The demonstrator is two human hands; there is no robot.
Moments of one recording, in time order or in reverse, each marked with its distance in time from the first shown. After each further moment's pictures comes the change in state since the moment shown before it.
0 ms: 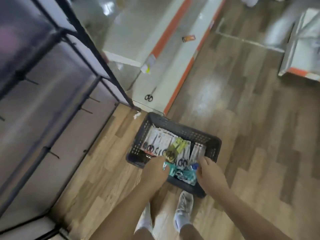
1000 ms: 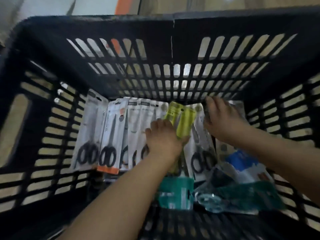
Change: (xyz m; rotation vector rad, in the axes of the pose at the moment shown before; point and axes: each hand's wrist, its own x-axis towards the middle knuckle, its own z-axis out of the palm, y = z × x) left_hand 0.397 -0.166 0.357 0.592 -0.028 0.174; right_hand 0.344 0.184 0.377 -0.114 0.190 0.193
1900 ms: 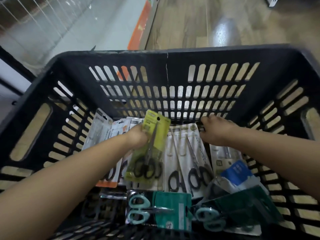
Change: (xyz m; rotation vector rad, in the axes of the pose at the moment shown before) left_hand 0.009 -0.056 -0.049 -0.784 -0.060 -0.110; right_hand 0.003 -0.001 -0.026 -0.087 -0.208 0.053
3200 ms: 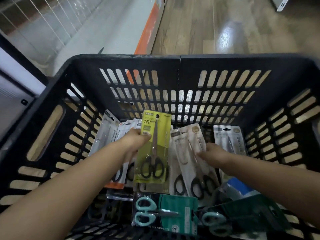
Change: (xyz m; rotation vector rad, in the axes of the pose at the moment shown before) left_hand 0.001 -0.025 -0.016 -0.464 -0.038 -0.169; right_hand -0.008 -0.023 0.051 0.966 -0.166 0.201
